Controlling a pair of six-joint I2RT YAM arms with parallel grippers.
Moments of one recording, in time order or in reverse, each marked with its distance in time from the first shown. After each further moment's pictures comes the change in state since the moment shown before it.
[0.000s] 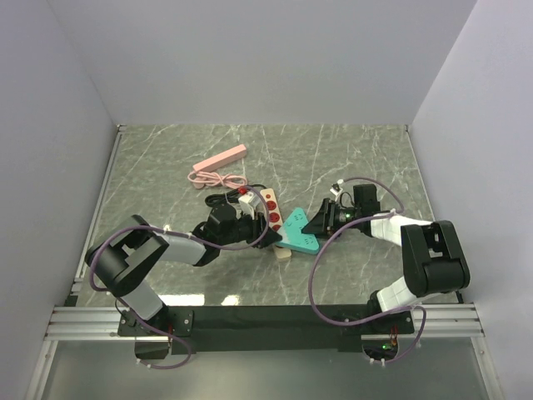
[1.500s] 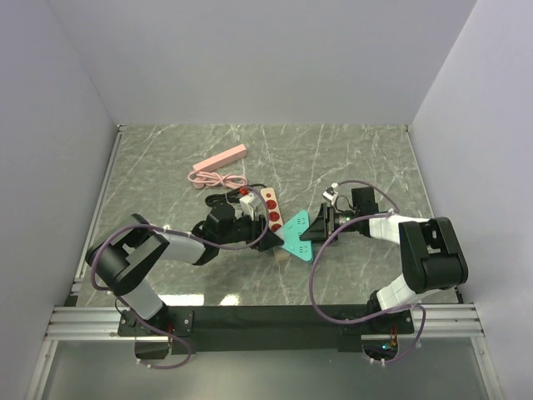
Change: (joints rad) left arm 0.020 0.008 0.000 -0.001 0.101 -0.003; right arm -0.001 0.026 -0.011 -0.021 -0.220 -0.057
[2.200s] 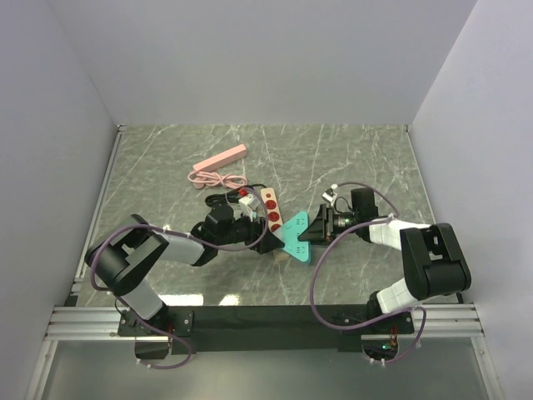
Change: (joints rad) left arm 0.012 -0.005 -0.015 0.013 0.007 0.027; right arm 0.024 -0.051 -0.050 0.095 0.013 0.111
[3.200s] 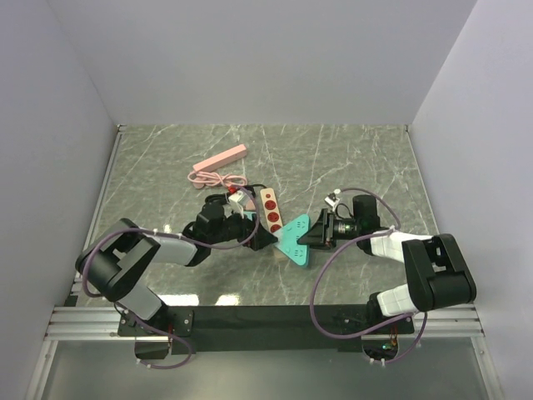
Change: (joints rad) left arm 0.062 -0.065 -0.044 -0.002 -0.011 0.006; right arm 0.025 -0.080 -0.127 0.206 0.043 0.149
